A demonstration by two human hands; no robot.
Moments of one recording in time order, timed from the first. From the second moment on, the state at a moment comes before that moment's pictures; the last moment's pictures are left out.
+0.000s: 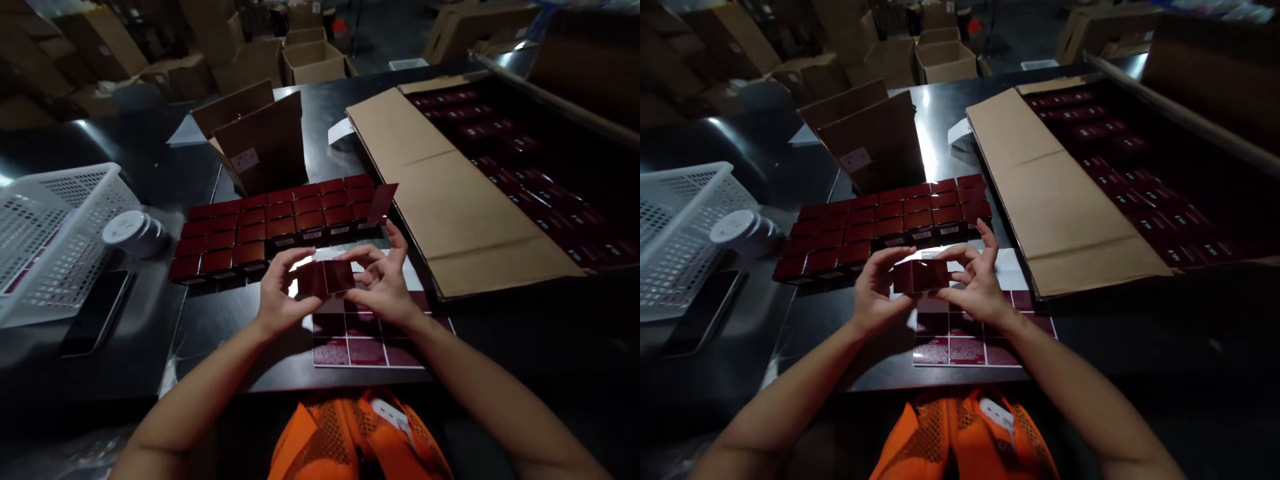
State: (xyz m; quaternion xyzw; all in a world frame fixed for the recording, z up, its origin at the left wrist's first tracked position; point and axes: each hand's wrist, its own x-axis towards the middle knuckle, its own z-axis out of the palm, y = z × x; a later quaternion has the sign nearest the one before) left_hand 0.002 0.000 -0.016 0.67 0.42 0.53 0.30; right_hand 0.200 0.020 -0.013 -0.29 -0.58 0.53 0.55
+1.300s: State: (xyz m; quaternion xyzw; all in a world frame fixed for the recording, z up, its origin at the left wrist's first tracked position) left_hand 0.012 -0.004 -0.024 0.70 0.48 0.47 0.24; right_hand 0.213 0.008 0.016 -0.48 -0.44 0.62 0.44
